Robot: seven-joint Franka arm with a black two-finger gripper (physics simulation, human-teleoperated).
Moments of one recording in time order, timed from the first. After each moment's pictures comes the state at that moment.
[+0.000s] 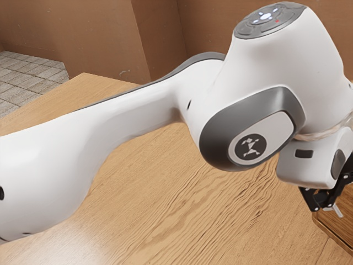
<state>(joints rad) -0.40 0.28 -0.28 -1.30 0.05 2.01 1.69</state>
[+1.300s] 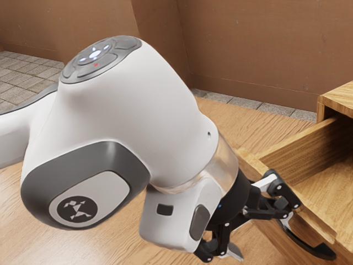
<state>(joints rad) -0.48 -0.28 -0.17 -1.91 -0.03 2.02 1.57</state>
